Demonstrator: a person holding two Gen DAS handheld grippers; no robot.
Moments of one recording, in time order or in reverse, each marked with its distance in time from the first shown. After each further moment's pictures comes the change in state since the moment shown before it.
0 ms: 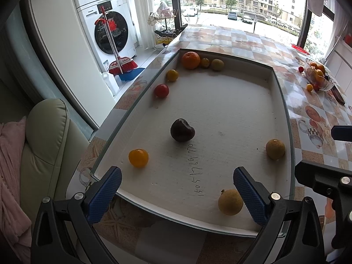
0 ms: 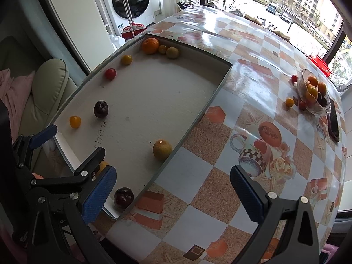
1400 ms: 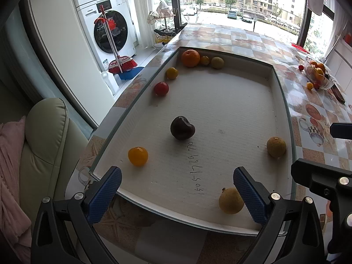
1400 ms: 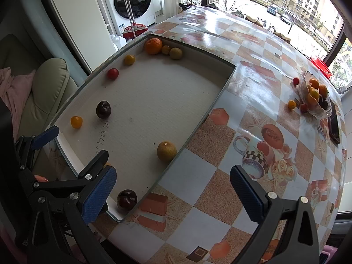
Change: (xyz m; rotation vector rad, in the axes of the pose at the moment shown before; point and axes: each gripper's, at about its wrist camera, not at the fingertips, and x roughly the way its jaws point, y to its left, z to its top) left arm 0.001 0.000 -0.001 0.002 0.011 -0.003; right arm -0.001 0.004 0.001 -0.008 -0.003 -0.003
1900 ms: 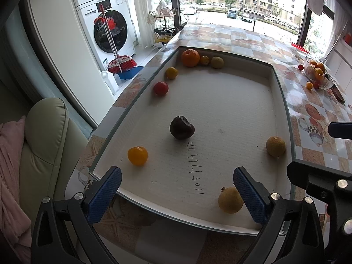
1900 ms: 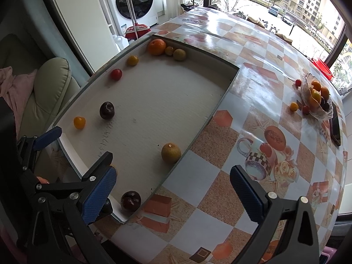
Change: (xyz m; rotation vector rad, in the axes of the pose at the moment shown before) left arm 0.000 0.000 0.000 -0.003 0.002 -0.001; right arm 0.001 0.005 0.001 -0.007 -0.005 0.007
